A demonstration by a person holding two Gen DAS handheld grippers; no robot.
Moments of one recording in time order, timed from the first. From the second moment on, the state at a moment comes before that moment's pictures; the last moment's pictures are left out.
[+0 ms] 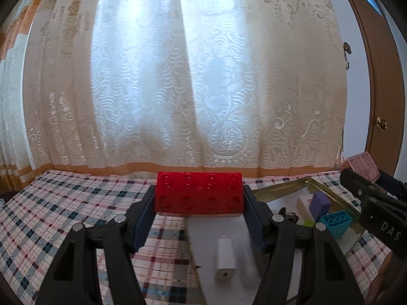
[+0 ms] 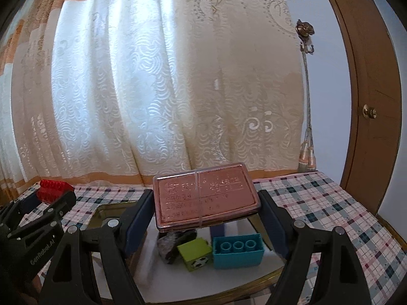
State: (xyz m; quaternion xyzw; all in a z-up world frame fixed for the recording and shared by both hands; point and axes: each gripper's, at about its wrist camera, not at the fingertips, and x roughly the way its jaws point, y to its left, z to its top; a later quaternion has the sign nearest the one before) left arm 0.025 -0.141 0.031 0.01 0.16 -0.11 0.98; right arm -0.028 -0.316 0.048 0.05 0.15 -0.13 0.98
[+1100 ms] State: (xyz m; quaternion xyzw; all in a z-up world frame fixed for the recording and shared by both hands) left arm 0.048 -0.191 0.007 0.02 0.22 -0.14 0.96; right arm -0.001 -0.350 0.032 0.04 0.19 -0.18 0.96
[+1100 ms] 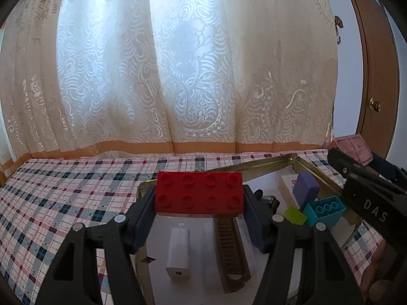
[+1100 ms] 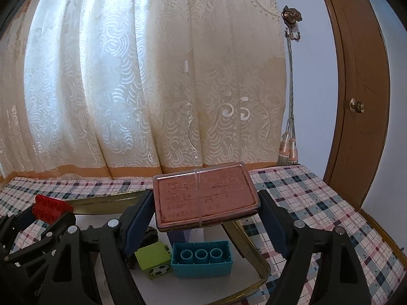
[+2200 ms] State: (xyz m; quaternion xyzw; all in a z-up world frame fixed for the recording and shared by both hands) left arm 0.063 -0.201 -0.010 0.04 0.29 -0.14 0.95; right arm 0.037 -0.345 -0.007 0.05 0.28 -0.15 0.95
